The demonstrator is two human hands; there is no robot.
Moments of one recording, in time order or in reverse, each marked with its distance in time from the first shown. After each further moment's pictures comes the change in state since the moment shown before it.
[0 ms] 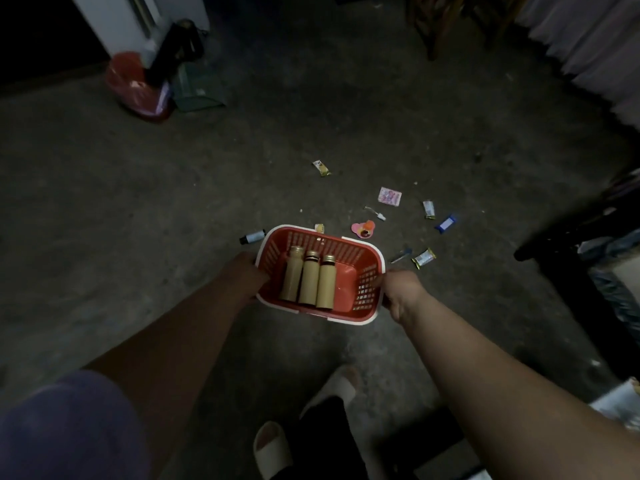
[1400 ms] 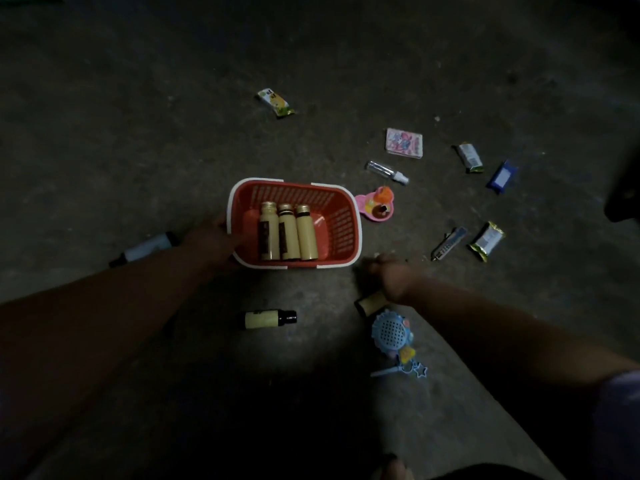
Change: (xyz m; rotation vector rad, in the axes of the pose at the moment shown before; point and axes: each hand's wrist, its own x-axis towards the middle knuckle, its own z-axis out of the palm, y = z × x) left_hand 0.574 -0.152 0.203 -0.173 -0.162 0.157; right_hand 0.583 0.183 0.096 -1.289 -0.127 -0.343
